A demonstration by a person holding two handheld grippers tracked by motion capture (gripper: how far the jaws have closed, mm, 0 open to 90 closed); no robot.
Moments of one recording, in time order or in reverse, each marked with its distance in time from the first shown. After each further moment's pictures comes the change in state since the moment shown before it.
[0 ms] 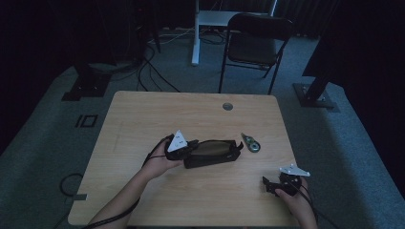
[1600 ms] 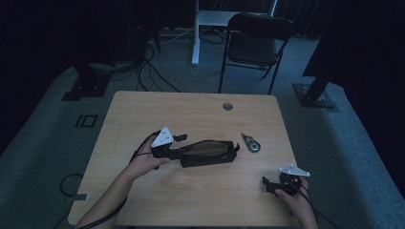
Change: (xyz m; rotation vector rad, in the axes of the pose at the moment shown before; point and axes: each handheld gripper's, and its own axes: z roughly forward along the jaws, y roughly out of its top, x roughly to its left) left arm 0.020 0.006 -0.043 -0.038 -0.051 -0.083; right arm 0.000 0.000 0.000 0.000 -0.001 -0.002
